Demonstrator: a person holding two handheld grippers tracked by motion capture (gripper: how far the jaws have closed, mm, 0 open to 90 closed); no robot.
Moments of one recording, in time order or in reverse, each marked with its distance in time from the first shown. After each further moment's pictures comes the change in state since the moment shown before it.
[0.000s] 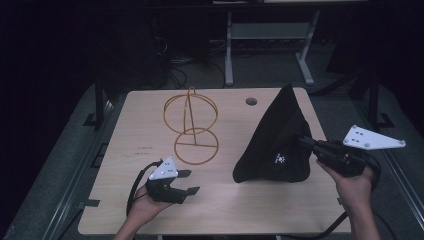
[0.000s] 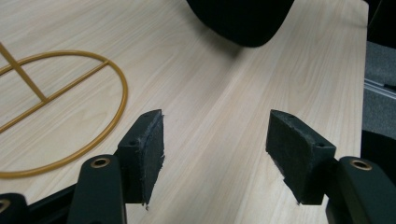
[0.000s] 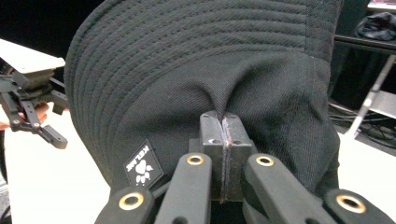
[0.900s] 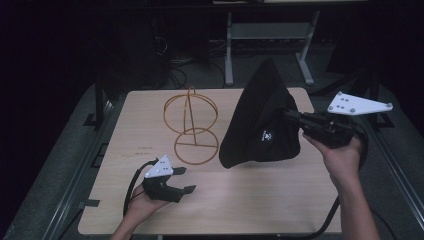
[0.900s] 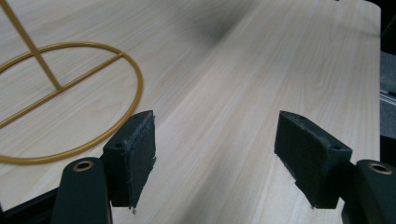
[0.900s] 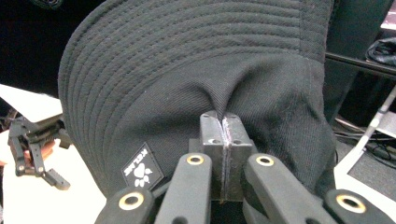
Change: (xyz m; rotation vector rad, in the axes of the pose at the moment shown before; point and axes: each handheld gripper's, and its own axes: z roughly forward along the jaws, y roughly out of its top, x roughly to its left) left arm 0.014 -0.010 0.001 -0.022 0.000 -0.024; right arm 0.002 0.071 0.034 -0.002 0.030 -0.037
